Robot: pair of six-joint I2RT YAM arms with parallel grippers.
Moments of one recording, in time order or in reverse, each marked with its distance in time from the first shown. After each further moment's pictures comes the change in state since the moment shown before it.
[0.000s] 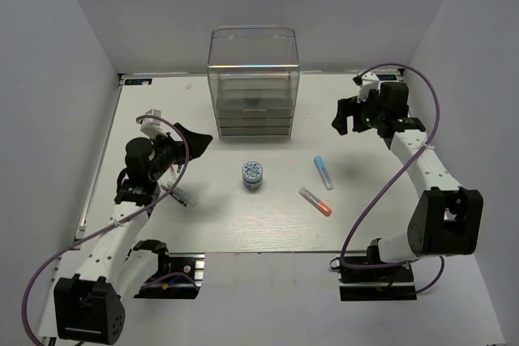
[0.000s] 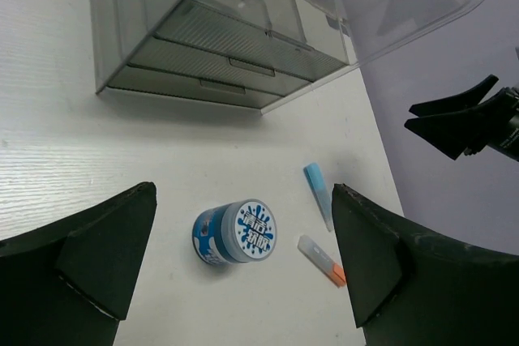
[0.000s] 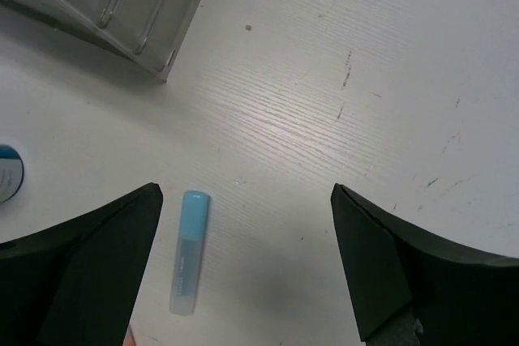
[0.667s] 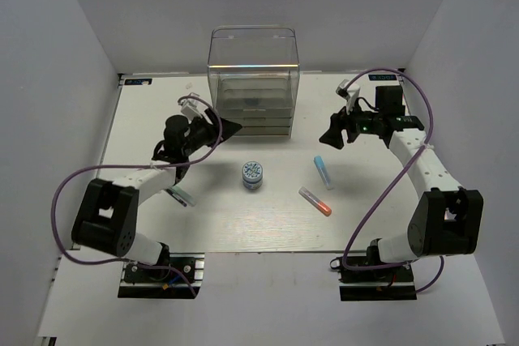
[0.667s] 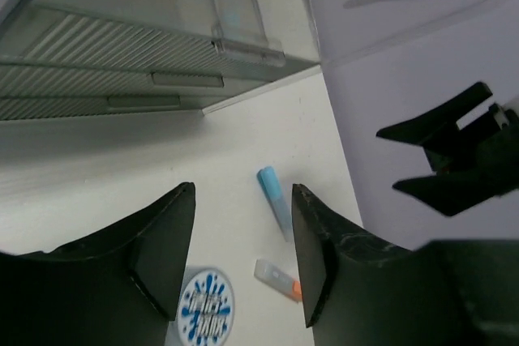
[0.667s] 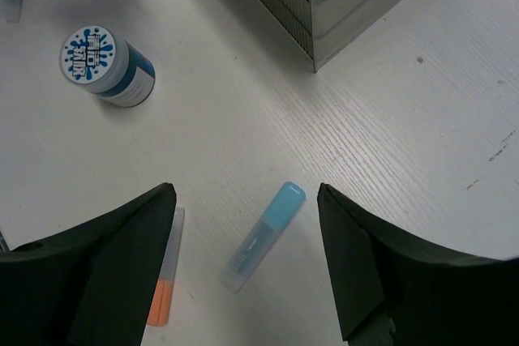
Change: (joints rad) left arm -0.163 0.558 0.129 0.420 0.080 -0.143; right arm 0.022 0.000 0.027 -0.177 -0.426 -0.282
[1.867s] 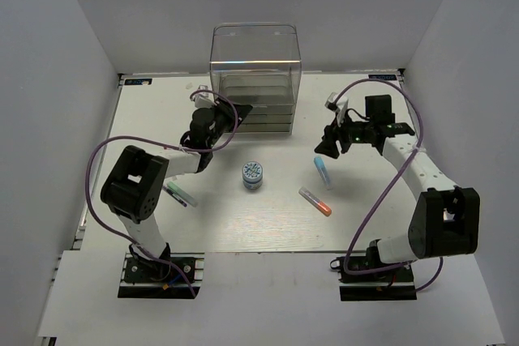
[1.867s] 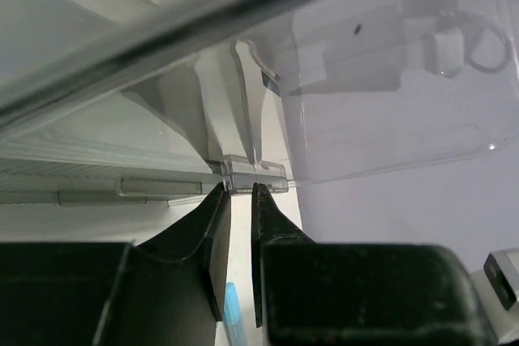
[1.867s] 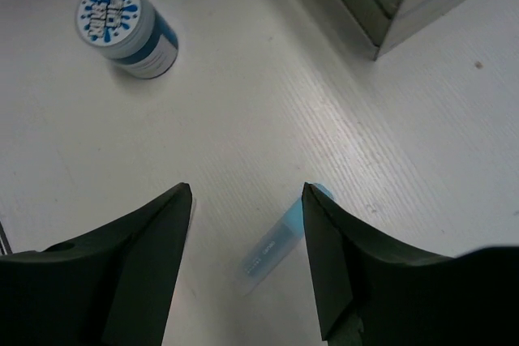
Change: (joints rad) left arm -0.151 0.363 0.207 0.288 -0.370 -0.257; right arm 0.053 -0.004 -0.089 0.035 -0.014 -0.075
